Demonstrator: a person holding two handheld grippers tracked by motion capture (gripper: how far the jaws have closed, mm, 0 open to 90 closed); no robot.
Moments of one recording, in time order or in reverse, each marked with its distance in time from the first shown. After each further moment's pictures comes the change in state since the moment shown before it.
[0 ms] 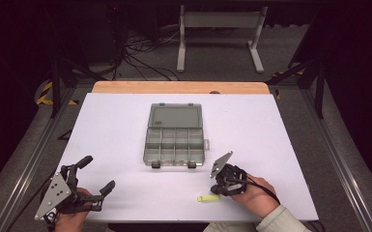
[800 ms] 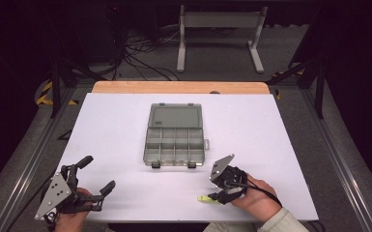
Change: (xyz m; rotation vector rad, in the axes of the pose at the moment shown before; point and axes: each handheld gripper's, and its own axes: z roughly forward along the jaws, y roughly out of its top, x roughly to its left) left arm 0.000 0.000 0.000 0.003 -0.001 -0.002; right arm 0.013 0.005 -0.011 -0.049 -0.076 -0.041
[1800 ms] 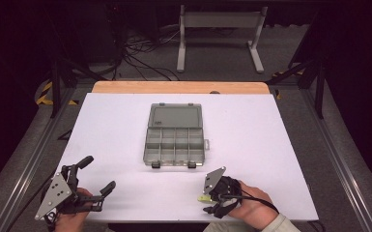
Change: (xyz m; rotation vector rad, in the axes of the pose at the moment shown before) left arm 0.000 0.000 0.000 0.002 -0.005 0.003; right arm 0.022 0.002 0.016 0.011 0.038 -0.131
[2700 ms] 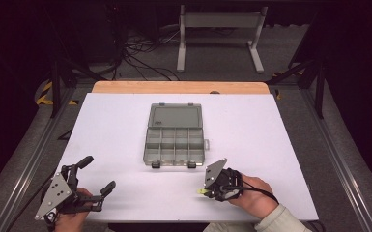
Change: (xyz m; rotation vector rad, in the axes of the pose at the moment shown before) left arm 0.000 0.000 0.000 -0.004 0.001 -0.002; right arm -0.013 0.011 -0.019 -0.013 -0.013 -0.037
